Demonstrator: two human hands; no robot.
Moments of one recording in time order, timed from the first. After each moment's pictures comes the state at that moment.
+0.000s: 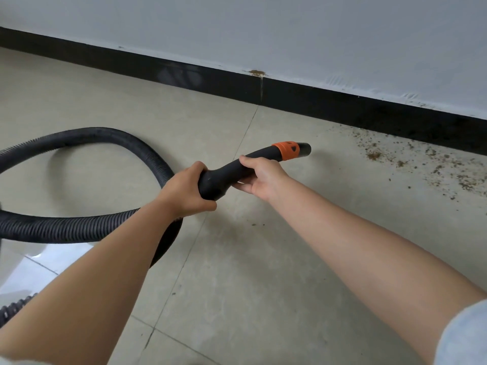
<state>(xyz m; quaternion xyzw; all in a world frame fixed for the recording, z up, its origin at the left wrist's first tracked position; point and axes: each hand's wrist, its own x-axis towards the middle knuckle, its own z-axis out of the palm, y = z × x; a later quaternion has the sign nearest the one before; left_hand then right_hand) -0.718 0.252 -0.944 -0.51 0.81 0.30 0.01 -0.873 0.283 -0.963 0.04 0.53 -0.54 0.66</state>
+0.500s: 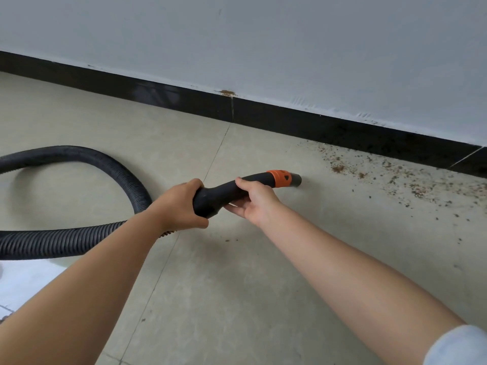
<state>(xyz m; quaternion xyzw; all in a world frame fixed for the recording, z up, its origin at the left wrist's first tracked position) -0.750 0.254 -0.945 -0.45 0.84 0.30 0.07 -0.897 0.313 -0.966 0.08 0.53 -0.55 0.64</state>
